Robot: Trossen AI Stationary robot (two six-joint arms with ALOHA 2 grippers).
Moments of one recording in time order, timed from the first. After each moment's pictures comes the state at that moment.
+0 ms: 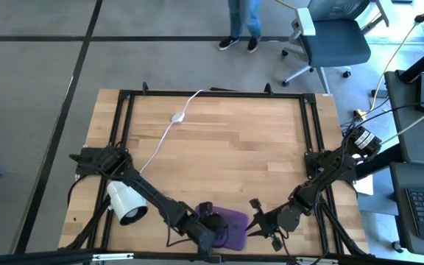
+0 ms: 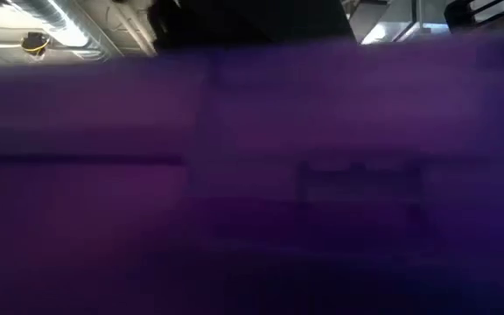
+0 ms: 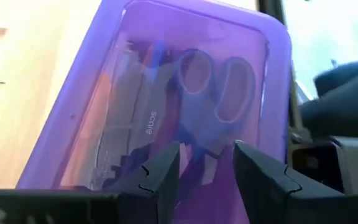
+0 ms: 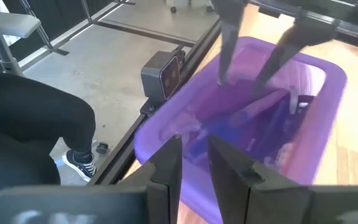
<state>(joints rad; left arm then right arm) -0.60 2.13 1.57 -0.37 -0.28 -0.60 0.80 1.64 0.72 0.44 0.27 0.20</state>
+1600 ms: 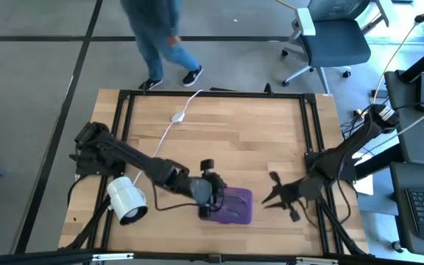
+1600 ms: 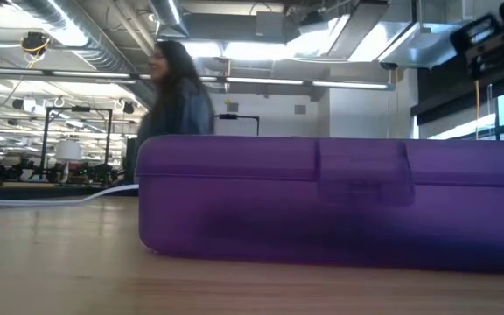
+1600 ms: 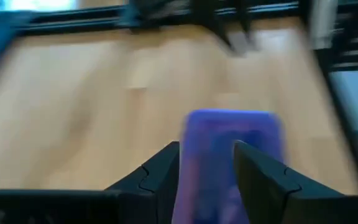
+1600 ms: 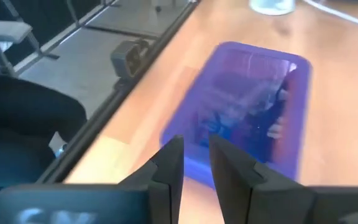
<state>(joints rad) -0.42 1.77 1.54 -0.50 -0.45 -0.26 0.74 1.10 0.48 0.13 0.27 0.24</state>
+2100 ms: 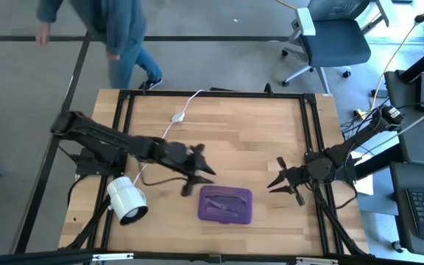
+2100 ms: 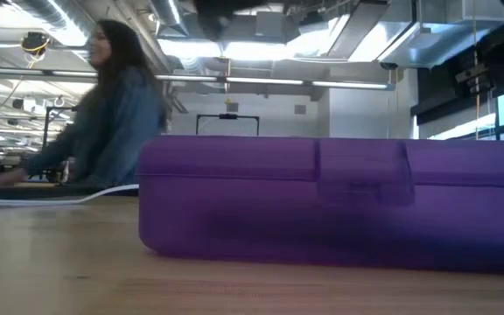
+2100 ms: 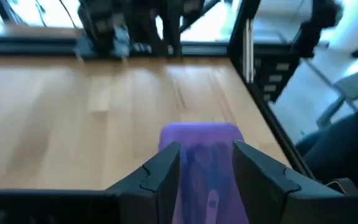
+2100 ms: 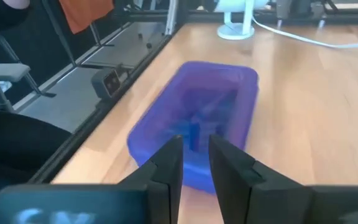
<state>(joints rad) -0.21 1.47 1.04 0.00 0.04 -0.15 0.61 0.72 0.25 0.14 0.21 0.20</state>
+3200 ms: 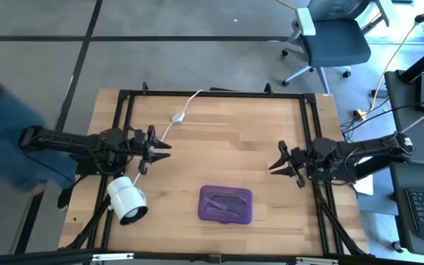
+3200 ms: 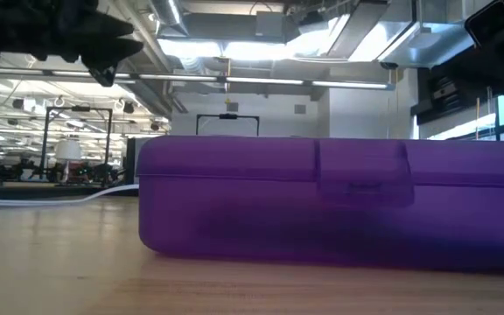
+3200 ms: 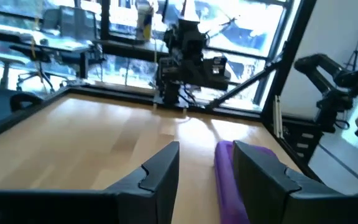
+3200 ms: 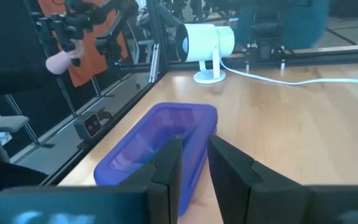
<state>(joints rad) -0.03 0.49 0.19 0.28 -0.01 -0.20 0.13 0.35 0.08 0.16 -0.22 0.13</state>
